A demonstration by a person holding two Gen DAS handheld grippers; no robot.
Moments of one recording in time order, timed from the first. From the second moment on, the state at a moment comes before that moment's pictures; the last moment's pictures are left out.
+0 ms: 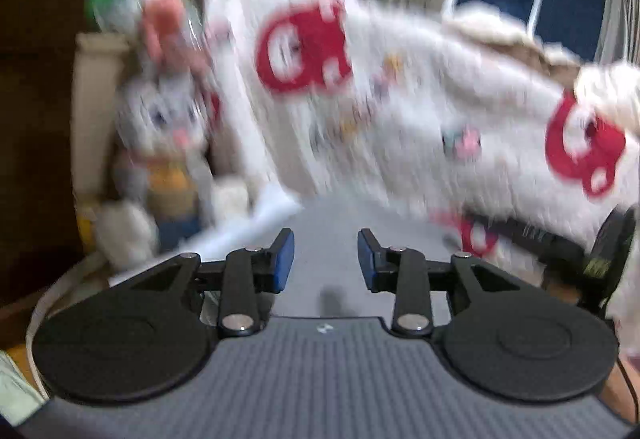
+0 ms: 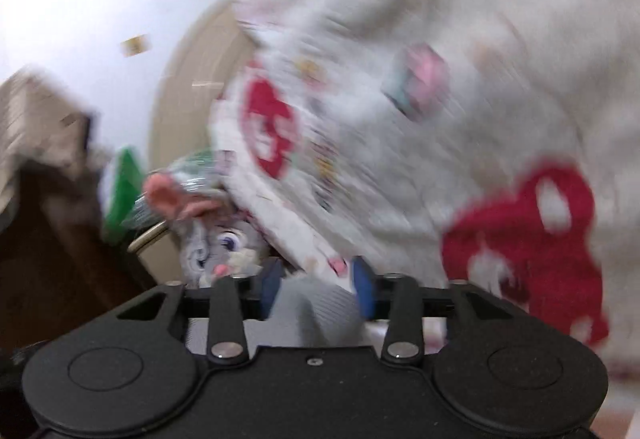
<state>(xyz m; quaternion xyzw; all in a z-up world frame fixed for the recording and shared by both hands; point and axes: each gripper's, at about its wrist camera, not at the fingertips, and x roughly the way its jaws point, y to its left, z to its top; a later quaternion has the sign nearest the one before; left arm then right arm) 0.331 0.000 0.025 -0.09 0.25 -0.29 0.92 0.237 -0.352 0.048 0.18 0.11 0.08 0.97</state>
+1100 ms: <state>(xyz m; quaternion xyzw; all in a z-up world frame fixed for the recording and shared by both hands) 0.298 -0.014 -0.010 0.00 0.26 -0.26 0.93 0.235 -0.340 -0.015 -0.02 0.17 -0.01 0.98</state>
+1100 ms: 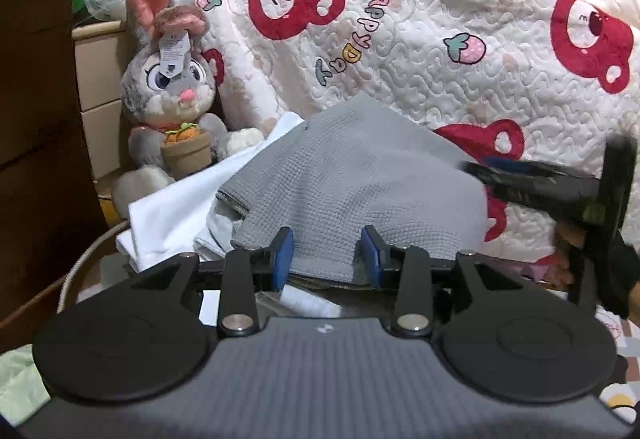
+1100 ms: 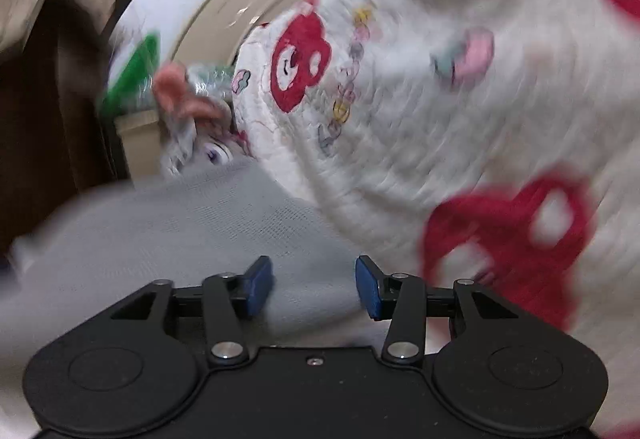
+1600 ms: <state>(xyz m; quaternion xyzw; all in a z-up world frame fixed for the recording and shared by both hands) 0.257 -0.012 -0.021 0.02 0.28 -0.20 0.94 0.125 -0.406 -0.042 0.10 0.16 0.03 0.98</state>
